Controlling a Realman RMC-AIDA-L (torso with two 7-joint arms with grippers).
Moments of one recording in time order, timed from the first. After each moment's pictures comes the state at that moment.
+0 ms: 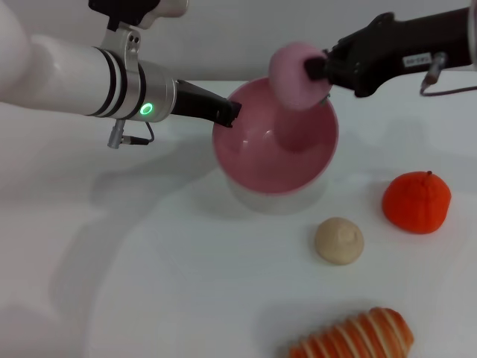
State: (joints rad) left arm -0.69 -2.06 1.54 1.04 2.26 0.86 -2.58; right arm 0.60 2.07 -1.11 -1.45 -2.10 -1.47 2.15
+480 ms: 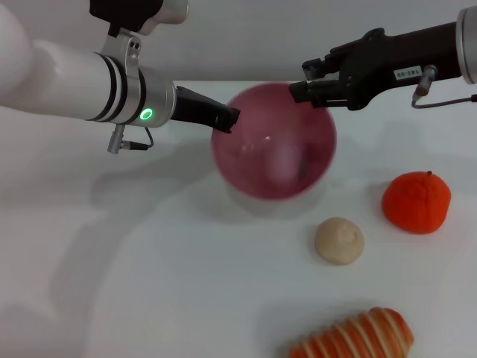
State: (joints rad) left arm -0.69 -2.06 1.54 1.03 2.26 0.87 -2.58; right arm 0.60 2.07 -1.13 -1.41 -2.10 -1.47 2.15
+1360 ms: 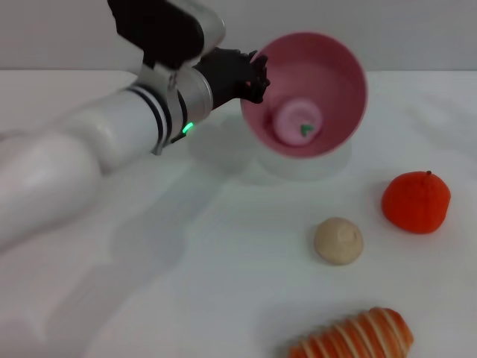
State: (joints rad) left arm -0.56 -2.07 1.96 1.06 2.22 0.14 -2.54; right arm 0.32 2.07 -0.83 -0.95 -1.15 -1.35 1.45
